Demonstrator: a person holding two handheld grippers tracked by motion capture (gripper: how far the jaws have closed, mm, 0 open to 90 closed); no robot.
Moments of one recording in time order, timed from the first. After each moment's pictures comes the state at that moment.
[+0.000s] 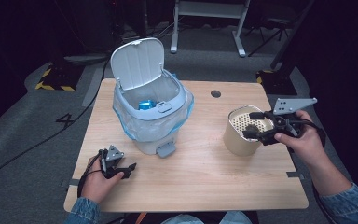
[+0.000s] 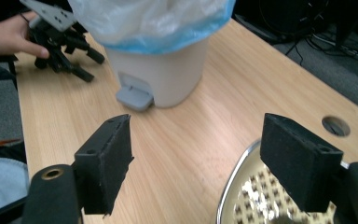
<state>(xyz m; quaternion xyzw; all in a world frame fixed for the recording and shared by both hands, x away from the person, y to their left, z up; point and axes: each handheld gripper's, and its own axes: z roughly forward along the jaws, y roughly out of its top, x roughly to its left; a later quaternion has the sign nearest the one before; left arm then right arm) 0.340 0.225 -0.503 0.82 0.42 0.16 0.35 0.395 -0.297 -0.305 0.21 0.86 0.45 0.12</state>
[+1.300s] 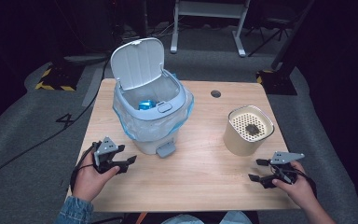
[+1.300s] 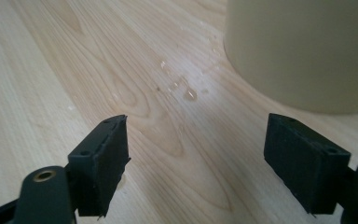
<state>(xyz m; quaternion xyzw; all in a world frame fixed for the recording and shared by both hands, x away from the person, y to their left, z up) 0.332 0.228 -0.441 0.80 0.39 0.16 0.42 0.350 -0.361 -0.489 0.30 0.87 0.39 0.10</state>
